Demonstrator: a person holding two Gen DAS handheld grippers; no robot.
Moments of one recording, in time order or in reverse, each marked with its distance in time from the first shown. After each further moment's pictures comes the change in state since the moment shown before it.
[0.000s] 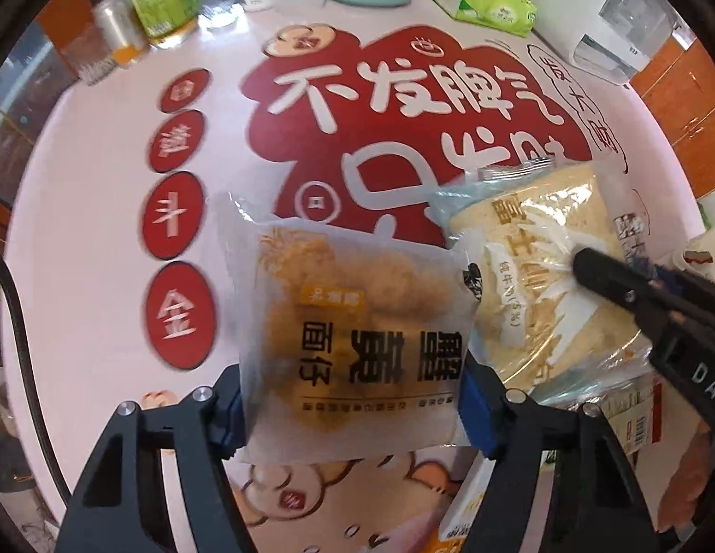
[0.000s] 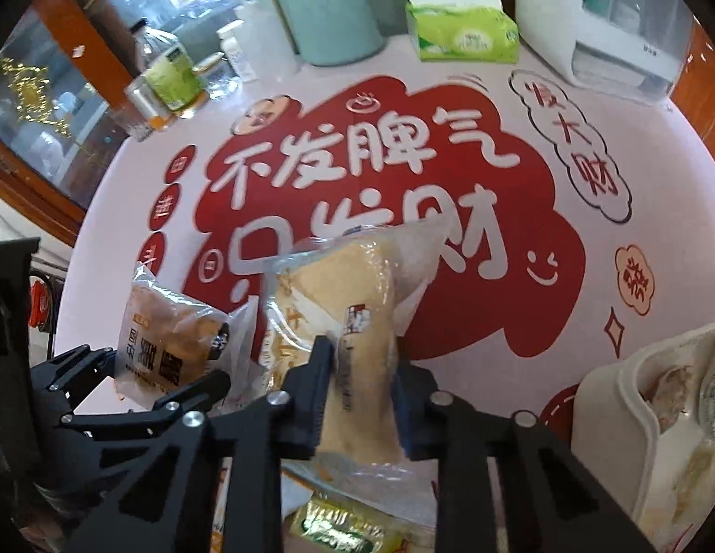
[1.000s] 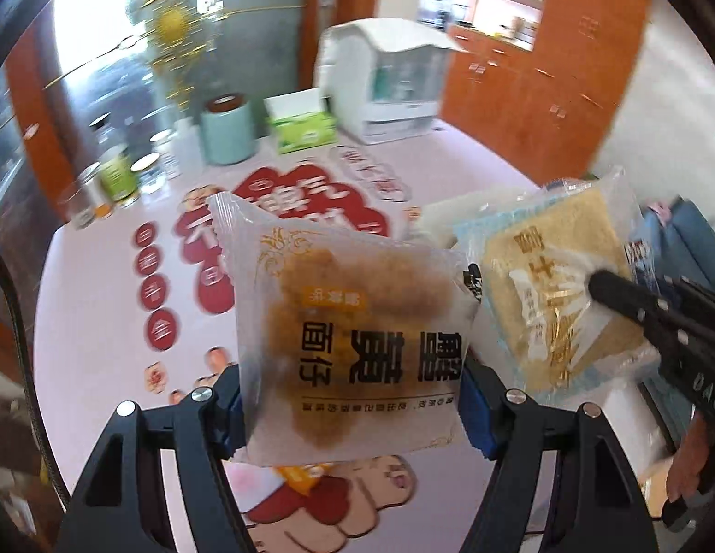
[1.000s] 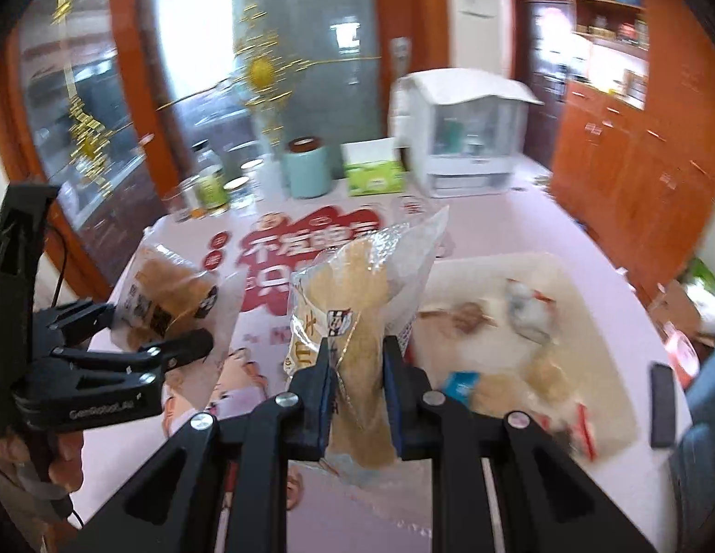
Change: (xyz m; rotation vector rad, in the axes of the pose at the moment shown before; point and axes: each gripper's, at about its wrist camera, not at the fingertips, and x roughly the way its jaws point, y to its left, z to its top) left arm -0.210 -0.101 -0.139 0.328 -0.354 -0.202; right arm -0.265 -0.011 -0.183 0.039 -0.419 -0.174
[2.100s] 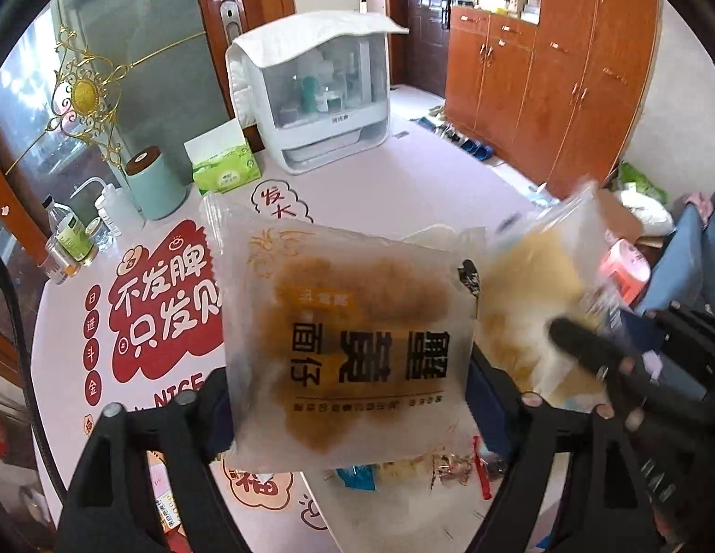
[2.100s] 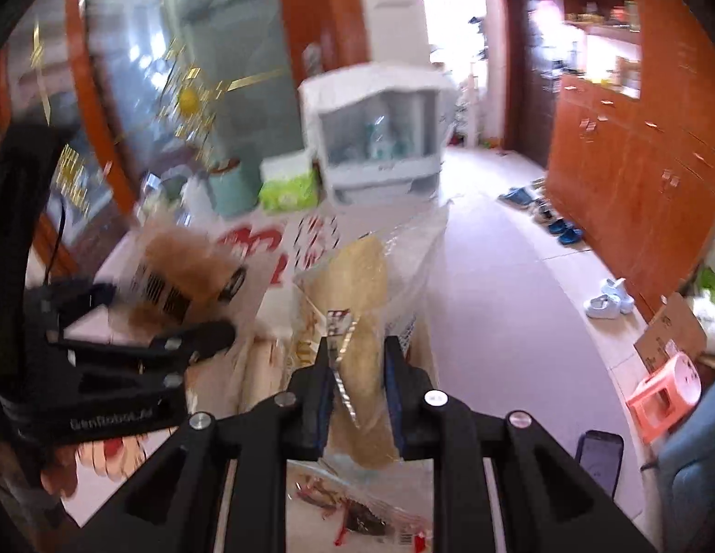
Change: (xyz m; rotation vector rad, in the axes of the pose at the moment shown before) left arm 0.127 -0.225 0.112 0.019 0.049 0.189; right arm 0.050 -0.235 0.030 -0.054 0.019 0.096
